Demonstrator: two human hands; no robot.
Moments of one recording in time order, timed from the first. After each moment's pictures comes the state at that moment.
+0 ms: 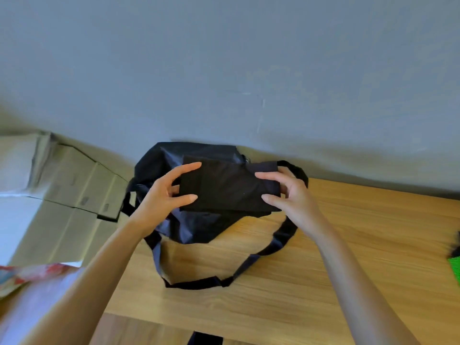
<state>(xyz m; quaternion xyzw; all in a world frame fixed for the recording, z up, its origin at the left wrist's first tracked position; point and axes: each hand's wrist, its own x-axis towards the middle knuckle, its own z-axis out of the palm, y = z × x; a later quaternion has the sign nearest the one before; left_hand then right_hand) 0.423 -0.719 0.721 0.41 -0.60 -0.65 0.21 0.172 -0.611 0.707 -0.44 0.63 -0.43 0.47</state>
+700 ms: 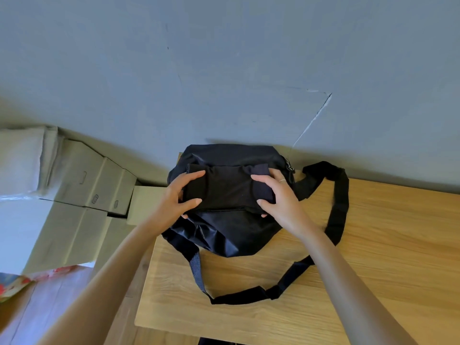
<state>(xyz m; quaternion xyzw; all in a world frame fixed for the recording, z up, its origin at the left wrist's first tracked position) 0.502 -0.788 0.650 0.41 -0.66 -0.60 0.16 0.265 -0.681 0.658 -0.50 0.69 -0.33 0.40</state>
